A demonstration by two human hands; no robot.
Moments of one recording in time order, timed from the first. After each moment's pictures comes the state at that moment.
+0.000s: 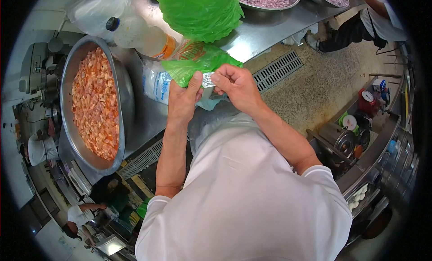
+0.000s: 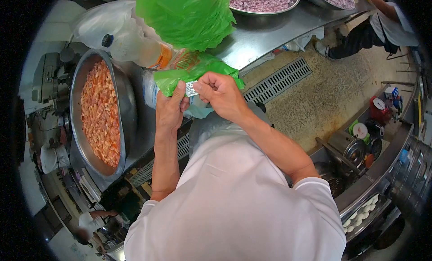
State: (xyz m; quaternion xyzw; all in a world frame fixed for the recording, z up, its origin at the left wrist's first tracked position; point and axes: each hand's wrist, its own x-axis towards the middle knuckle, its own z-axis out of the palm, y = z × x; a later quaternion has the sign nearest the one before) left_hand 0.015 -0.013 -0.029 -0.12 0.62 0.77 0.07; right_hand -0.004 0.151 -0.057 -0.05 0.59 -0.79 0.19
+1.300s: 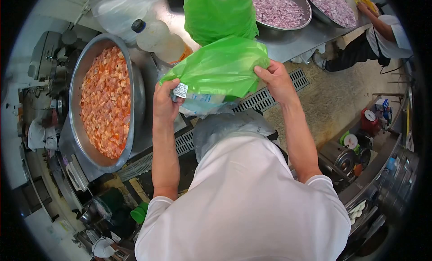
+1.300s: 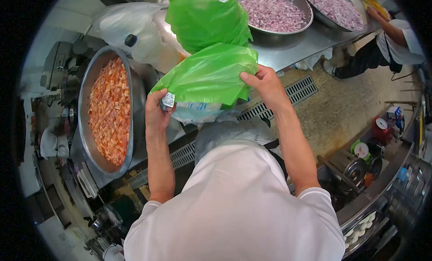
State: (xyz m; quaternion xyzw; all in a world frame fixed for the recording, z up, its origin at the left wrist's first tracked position) left_hand -0.001 -0.098 -0.038 -0.12 0.52 0.84 0.03; right_hand -0.062 0.214 -0.076 -0.06 0.53 -0.83 0.19
